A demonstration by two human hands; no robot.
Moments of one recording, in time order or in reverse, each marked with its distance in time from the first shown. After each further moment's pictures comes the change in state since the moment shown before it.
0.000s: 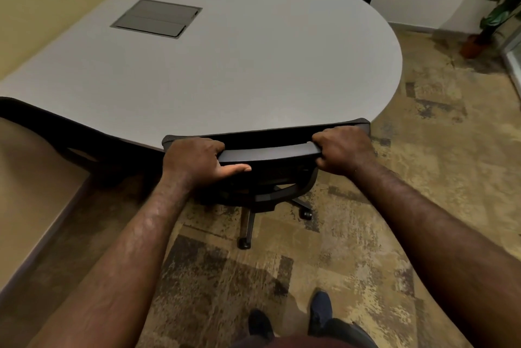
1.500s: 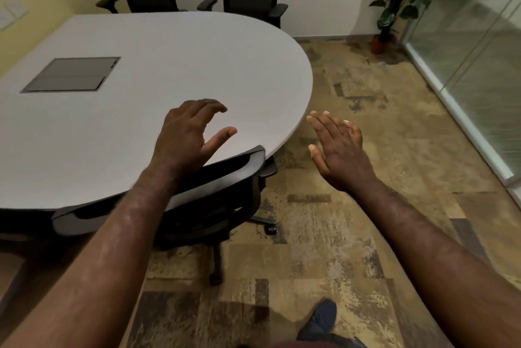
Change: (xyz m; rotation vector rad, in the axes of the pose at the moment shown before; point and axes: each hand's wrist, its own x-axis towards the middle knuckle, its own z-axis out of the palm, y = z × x) left_hand 0.119 0.150 -0.027 -0.322 0.152 0.297; right_hand -0.132 0.133 0.007 0.273 0.369 0.329
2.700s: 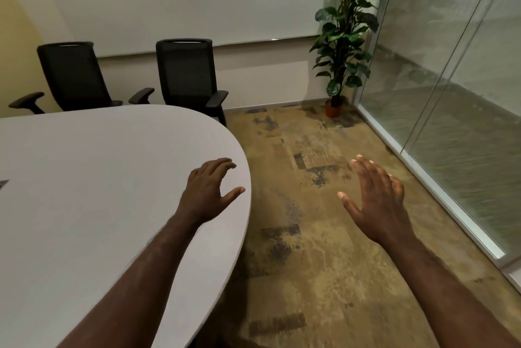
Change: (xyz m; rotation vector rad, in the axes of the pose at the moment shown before) left_hand 0.428 0.032 0.295 -0.047 -0.120 0.047; right_hand 0.219 0.407 -0.012 -0.112 0.089 0.404
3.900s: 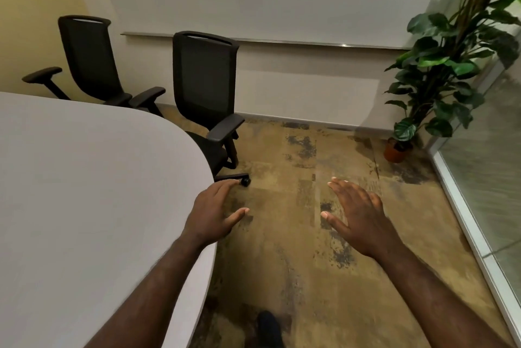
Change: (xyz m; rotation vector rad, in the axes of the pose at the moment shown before) left_hand 0.411 -0.117 0.231 -0.125 0.008 -0.415; right_hand 0.546 0.130 0.217 0.065 -0.378 -0.417
